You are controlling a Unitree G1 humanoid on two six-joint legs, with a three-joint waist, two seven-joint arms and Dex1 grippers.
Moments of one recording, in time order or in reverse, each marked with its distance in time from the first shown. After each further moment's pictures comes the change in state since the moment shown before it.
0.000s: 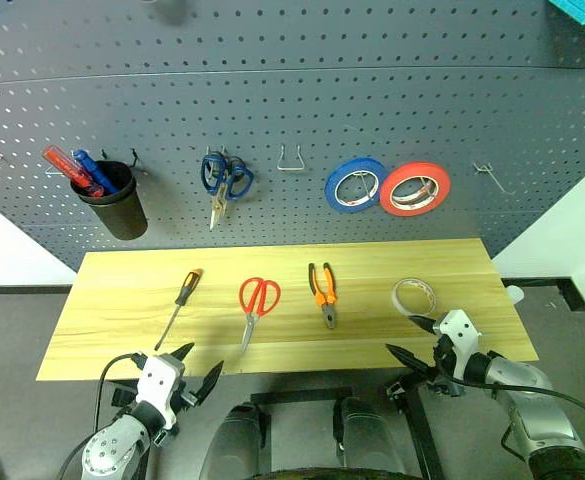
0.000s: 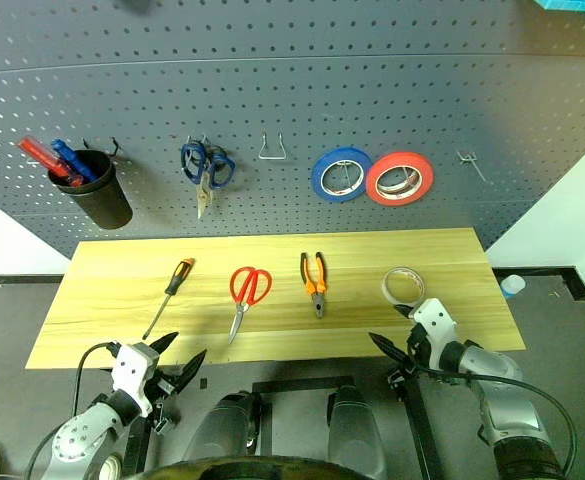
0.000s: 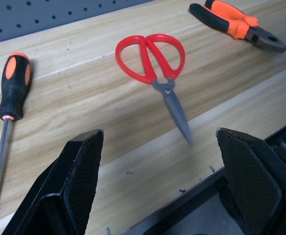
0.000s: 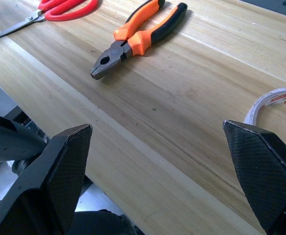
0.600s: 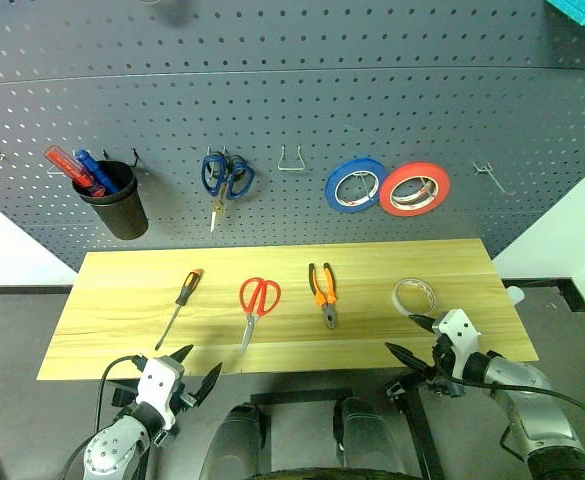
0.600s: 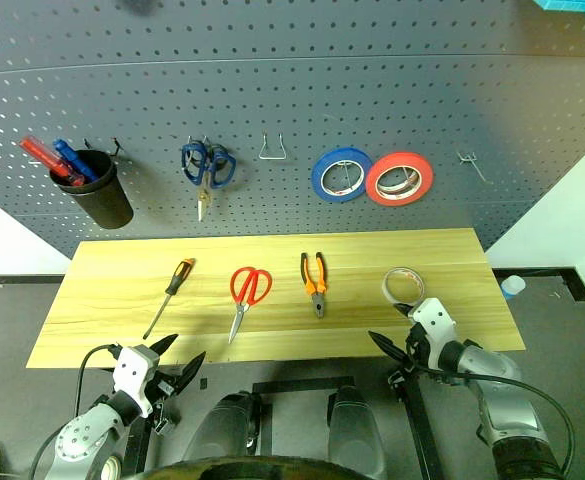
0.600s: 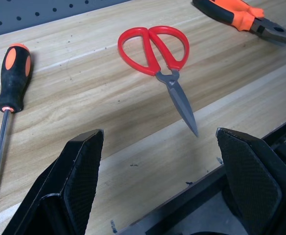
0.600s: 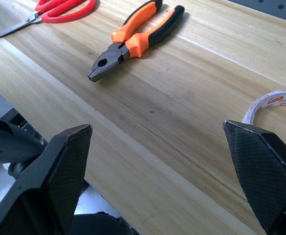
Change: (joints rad) left arm -0.033 0.000 -0.001 0.097 0.002 -0.067 -0.016; right arm -0.001 0.004 0.003 -0.001 -0.002 0.000 -0.019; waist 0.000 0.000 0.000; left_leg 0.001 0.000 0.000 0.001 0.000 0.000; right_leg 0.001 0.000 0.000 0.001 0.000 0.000
